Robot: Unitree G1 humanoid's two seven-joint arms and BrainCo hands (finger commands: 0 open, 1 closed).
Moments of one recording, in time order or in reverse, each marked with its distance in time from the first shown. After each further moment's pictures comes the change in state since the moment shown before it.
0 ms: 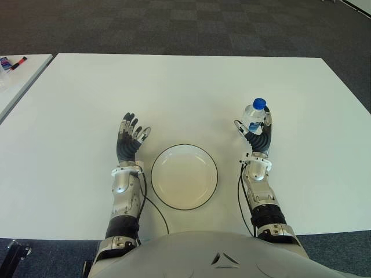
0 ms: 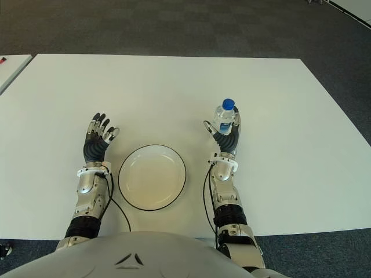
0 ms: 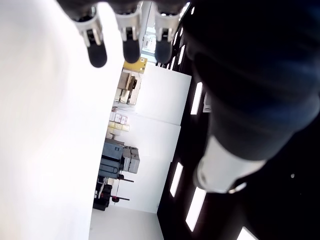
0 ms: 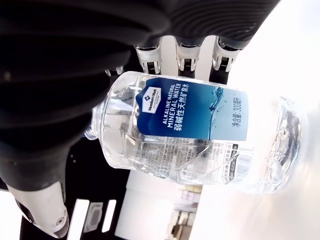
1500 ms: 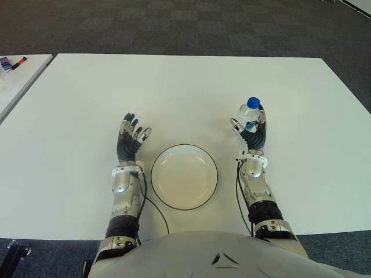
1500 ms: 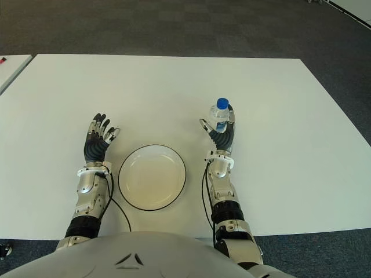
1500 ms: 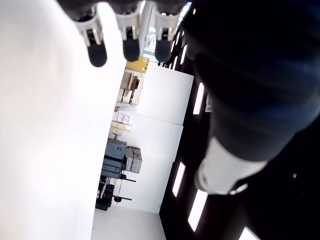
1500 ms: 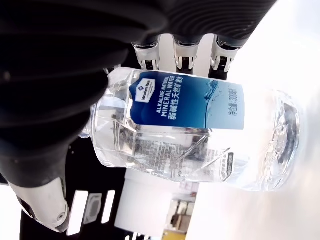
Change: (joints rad) left arm -0.002 -0.002 0.003 0.003 0.006 0.011 0.000; right arm -0.046 0.009 0.005 0.052 0.033 0.002 0.051
